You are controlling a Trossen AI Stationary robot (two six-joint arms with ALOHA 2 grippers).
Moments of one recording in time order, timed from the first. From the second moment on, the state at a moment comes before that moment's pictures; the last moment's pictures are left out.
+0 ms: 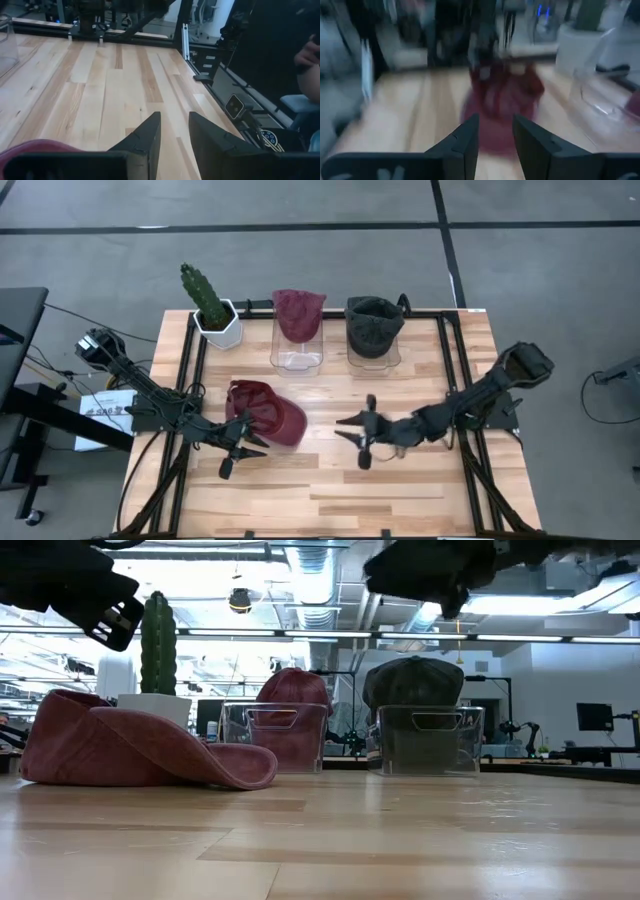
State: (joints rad) left arm -0.68 1.07 0.22 0.64 -0.39 -0.23; right arm 0.48 1.52 0.70 0.58 0.58 0.15
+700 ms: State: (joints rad) left arm -0.79 1.12 0.22 0.63 -0.36 -0.30; right arm 0.40 1.90 0.82 1.12 0.34 -0.01
